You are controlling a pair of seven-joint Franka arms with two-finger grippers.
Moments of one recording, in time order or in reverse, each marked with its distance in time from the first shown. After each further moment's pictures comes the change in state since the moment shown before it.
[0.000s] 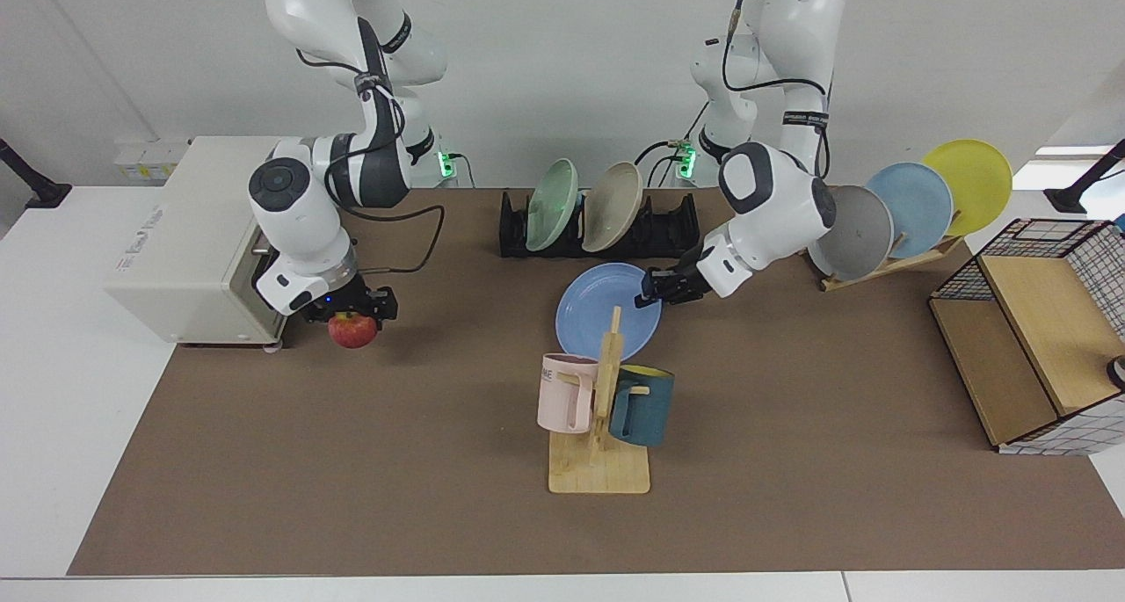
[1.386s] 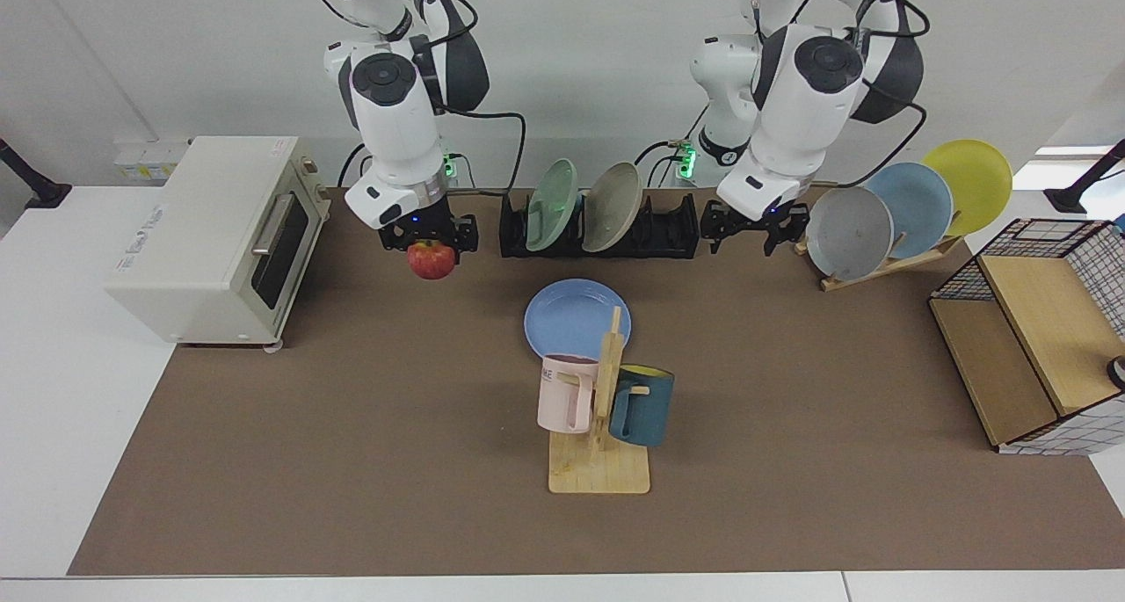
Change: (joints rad) left arm -0.049 -0.167 0.105 0.331 0.808 -0.553 -0.311; right arm 0.251 -0.159 0.008 0.002 0.024 -0.176 0.325
